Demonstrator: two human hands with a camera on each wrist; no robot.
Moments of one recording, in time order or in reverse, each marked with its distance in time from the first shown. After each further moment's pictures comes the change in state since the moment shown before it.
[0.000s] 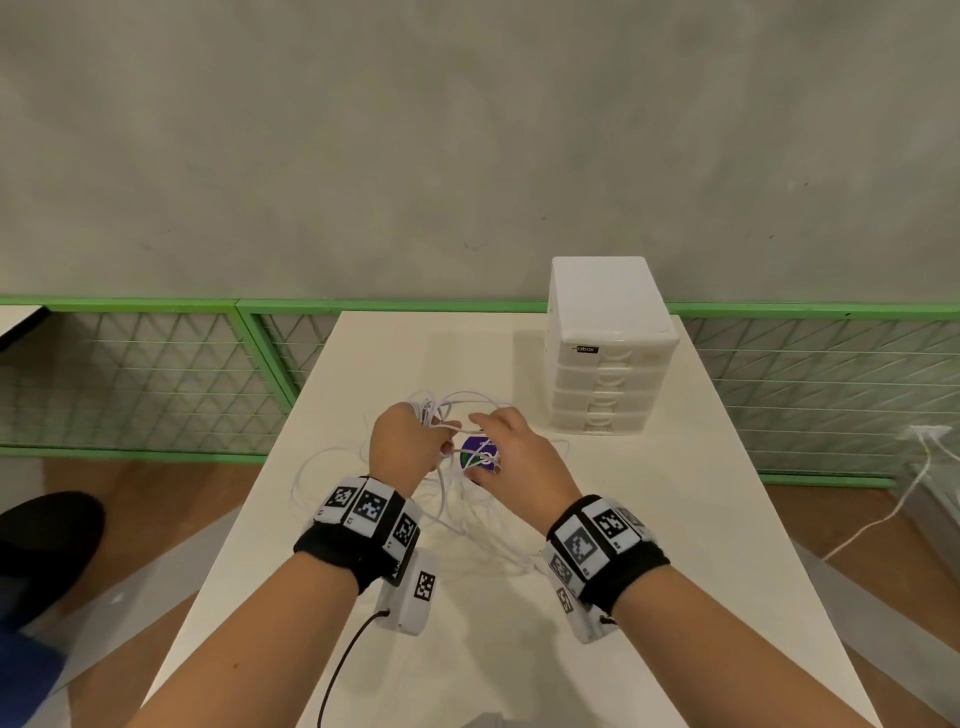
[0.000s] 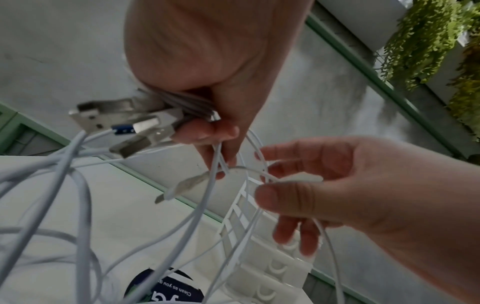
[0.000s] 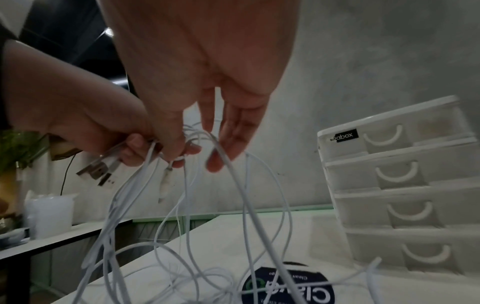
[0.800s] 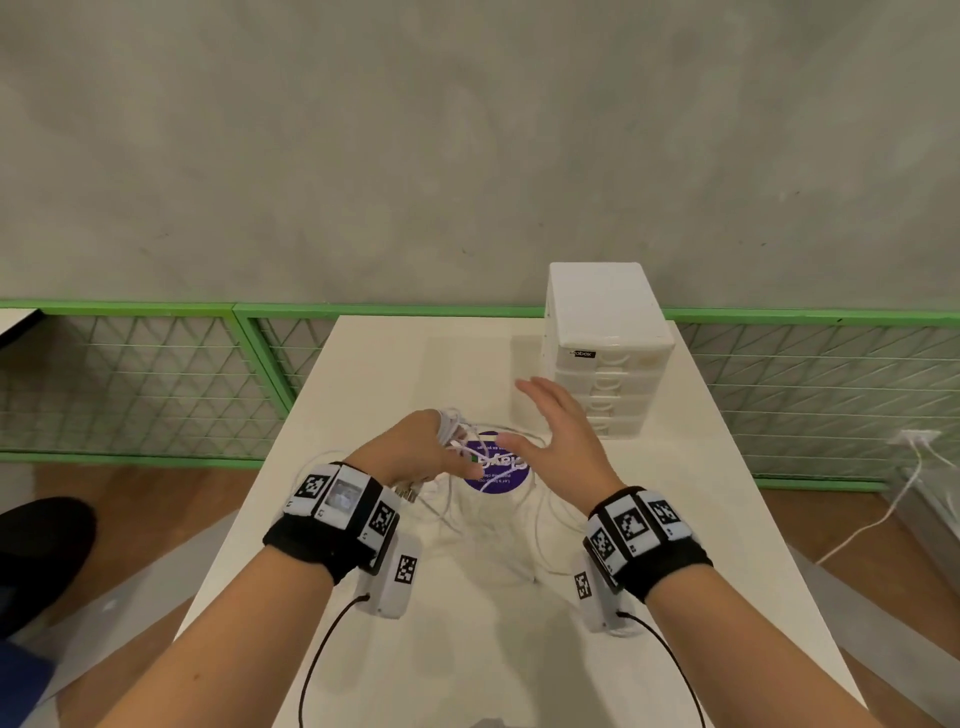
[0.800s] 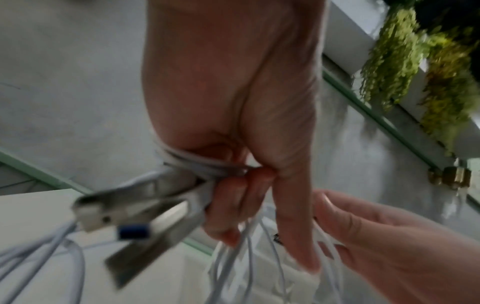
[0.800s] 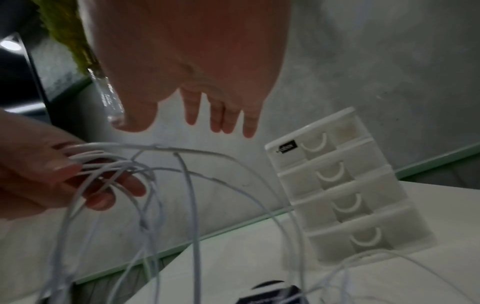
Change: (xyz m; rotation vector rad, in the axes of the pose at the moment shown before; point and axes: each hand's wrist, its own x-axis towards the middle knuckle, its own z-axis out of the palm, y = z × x) left_hand -0.012 0.024 -0.025 0.285 -0.501 0.106; right_hand -0.003 0.028 -0.033 0.294 0.173 0.099
